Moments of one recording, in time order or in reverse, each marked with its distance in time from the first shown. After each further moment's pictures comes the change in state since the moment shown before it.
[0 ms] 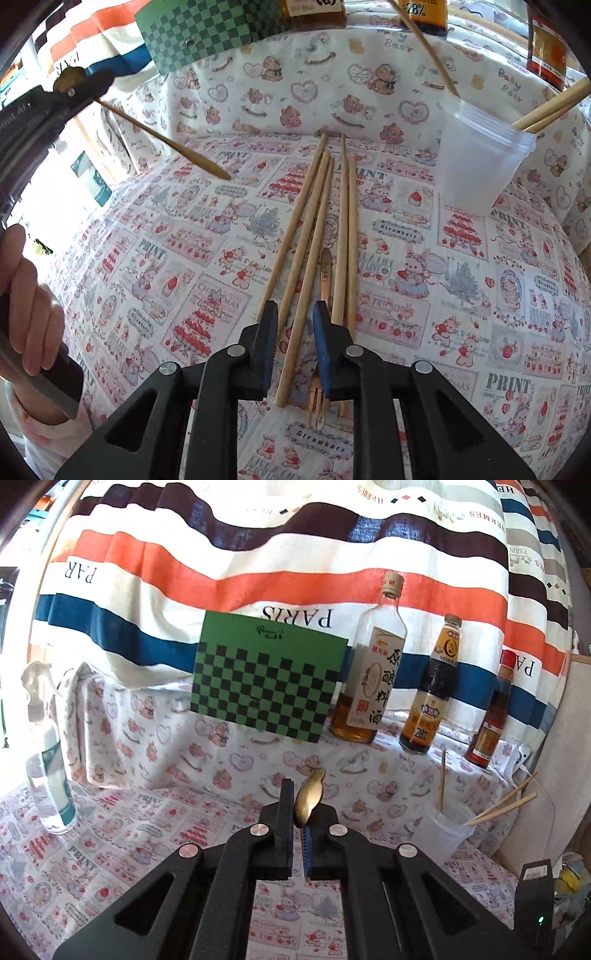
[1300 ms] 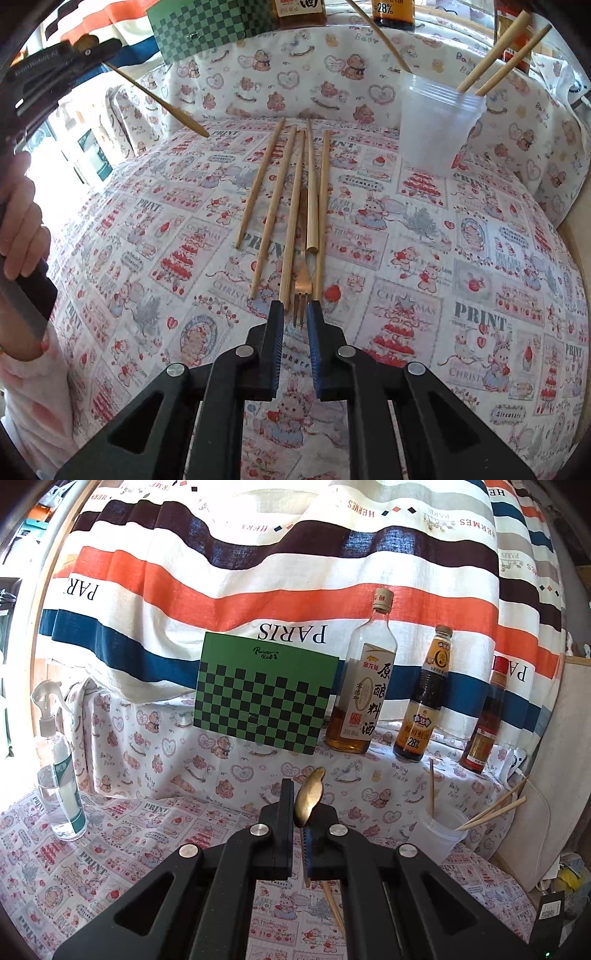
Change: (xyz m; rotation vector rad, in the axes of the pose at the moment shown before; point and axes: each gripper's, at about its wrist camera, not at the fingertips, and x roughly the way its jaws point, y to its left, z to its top) left arm -0.022 -0.010 0.007 0.025 -0.028 -0.003; right arm -0.031 -0.017 -0.056 -0.022 -0.040 -0.048
